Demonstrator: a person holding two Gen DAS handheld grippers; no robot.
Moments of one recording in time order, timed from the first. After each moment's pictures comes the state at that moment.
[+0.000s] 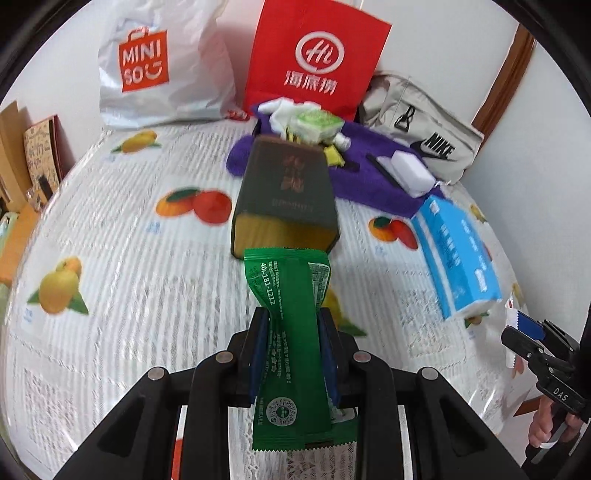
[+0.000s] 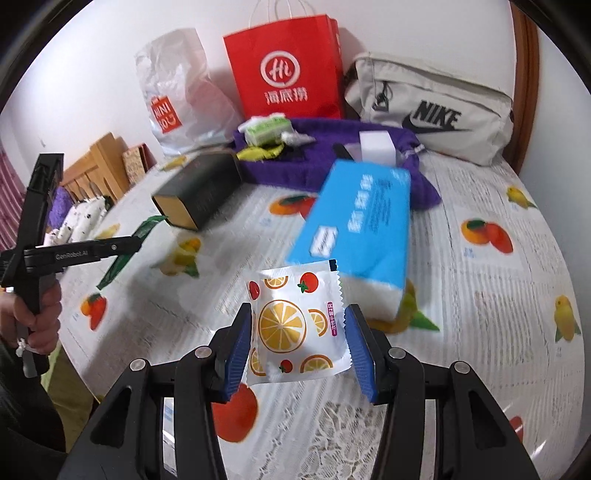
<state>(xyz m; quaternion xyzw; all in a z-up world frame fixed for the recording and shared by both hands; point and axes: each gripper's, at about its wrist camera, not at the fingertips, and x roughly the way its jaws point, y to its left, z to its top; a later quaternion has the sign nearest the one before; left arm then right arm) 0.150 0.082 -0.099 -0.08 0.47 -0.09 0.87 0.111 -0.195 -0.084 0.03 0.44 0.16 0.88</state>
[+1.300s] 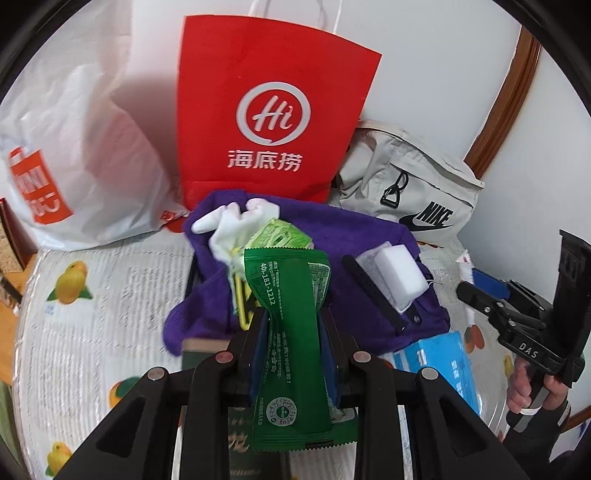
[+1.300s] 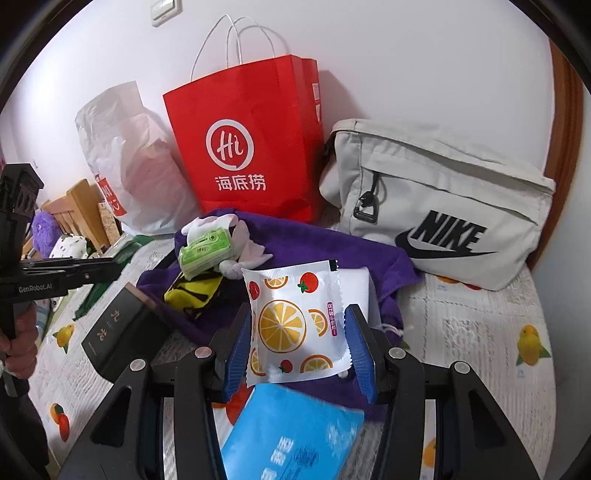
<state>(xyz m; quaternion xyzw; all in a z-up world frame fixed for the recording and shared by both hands) 0.320 0.032 -0.046 -0.06 0.45 -0.13 0.88 0.326 -0.220 -0.057 0.02 0.39 0.17 0.90</state>
